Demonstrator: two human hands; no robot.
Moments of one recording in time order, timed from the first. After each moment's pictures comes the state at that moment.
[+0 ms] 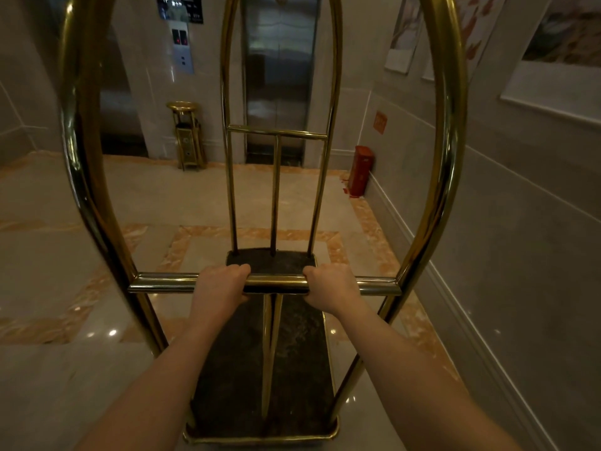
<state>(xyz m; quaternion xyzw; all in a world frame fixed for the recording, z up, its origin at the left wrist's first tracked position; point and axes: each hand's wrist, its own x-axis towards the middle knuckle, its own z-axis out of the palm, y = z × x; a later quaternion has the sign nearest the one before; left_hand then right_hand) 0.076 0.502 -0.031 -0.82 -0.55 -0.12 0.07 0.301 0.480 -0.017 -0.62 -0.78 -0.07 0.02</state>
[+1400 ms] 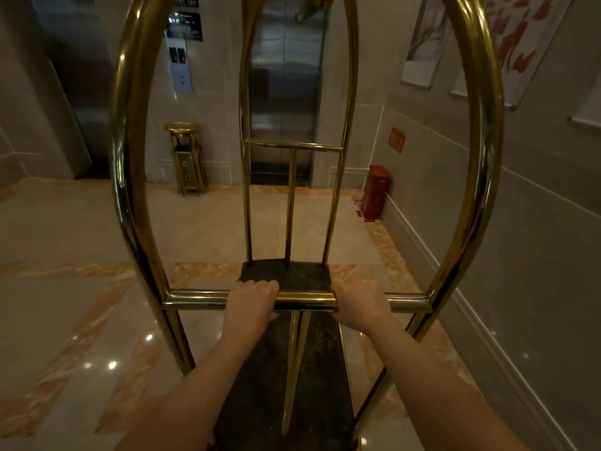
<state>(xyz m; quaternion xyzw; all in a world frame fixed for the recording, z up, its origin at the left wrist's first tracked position) 0.134 0.831 -0.035 -0.84 -0.53 -0.11 0.10 0.355 0.799 -0.013 -0.65 -0.76 -0.07 -0.01</state>
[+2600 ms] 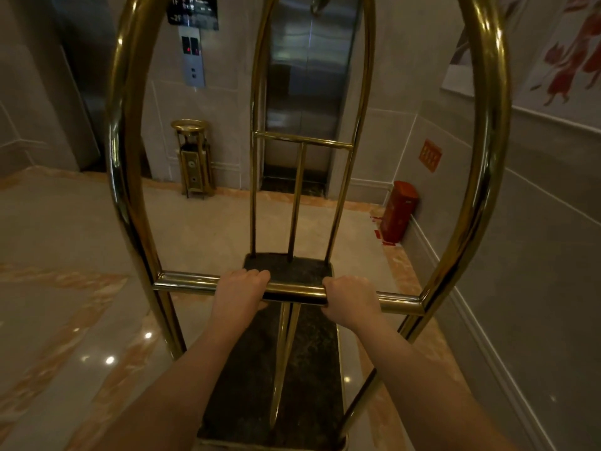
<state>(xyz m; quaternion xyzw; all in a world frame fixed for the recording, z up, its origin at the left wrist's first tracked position) 0.199 1.146 -0.034 -0.82 -0.56 -0.09 0.10 0.419 1.121 -0.017 -0.62 -0.78 -0.08 0.00</state>
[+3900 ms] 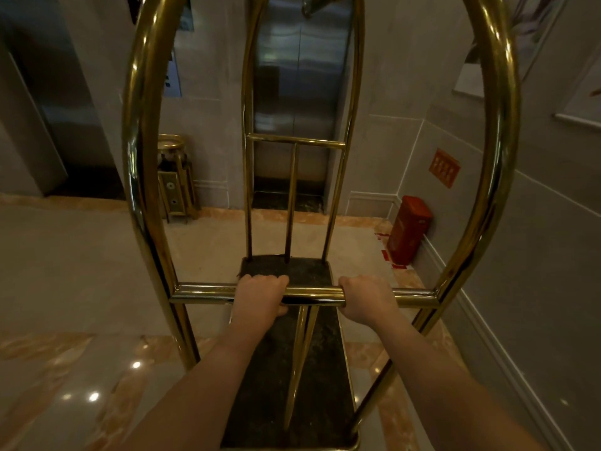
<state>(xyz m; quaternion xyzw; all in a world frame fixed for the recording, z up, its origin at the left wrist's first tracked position) 0.248 1.508 -0.036 -0.85 -0.52 -0.09 0.06 0.469 1.478 -0.018 -0.65 -0.75 -0.06 0.00</state>
